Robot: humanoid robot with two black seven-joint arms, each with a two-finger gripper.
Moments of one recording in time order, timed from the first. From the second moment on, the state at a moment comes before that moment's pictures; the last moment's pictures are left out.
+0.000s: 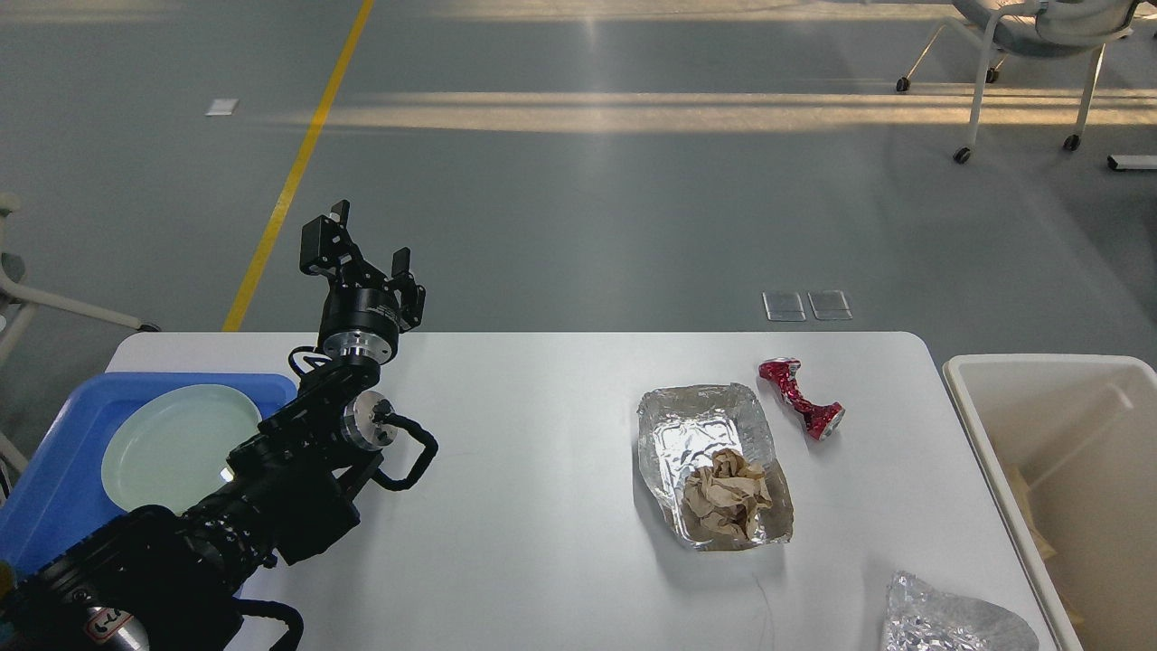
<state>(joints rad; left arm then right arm) -0.82 -0.06 -0.76 -0.32 0.05 -0.10 -0.66 2.27 -0.67 -0.57 0.75 -0.32 0.96 0.13</state>
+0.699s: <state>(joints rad) -0.82 -0.06 -0.76 -0.32 0.05 -0.10 -0.66 1.80 -0.63 -0.68 0.46 -0.33 0.96 0.12</state>
